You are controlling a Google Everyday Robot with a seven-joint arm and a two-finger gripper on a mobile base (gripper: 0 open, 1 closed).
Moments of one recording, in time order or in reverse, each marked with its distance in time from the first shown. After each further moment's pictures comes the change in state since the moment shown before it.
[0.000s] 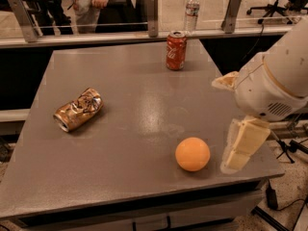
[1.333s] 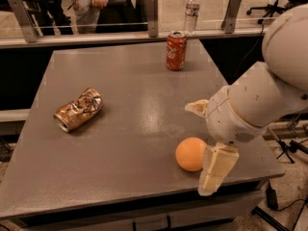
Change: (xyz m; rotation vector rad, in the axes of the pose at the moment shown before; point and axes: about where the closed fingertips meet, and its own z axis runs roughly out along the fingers) arm -0.021 0.028 0.064 -0.083 -0.072 -0.092
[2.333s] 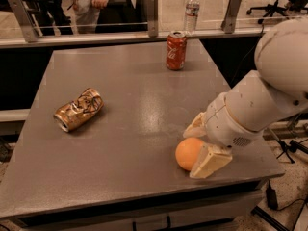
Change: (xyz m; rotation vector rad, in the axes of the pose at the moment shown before) arm 0.013 0.002 0.017 -0.029 0.013 0.002
